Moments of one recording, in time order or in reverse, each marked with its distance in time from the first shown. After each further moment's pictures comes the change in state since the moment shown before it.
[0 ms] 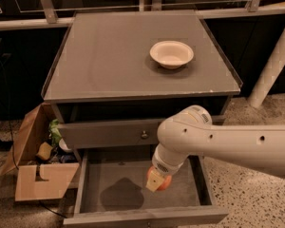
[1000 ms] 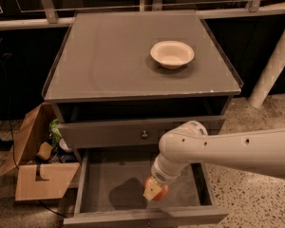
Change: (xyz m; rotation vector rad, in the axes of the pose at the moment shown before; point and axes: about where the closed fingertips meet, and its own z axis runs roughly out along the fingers) arm 0.011 0.010 0.060 -0.084 -0.004 0.073
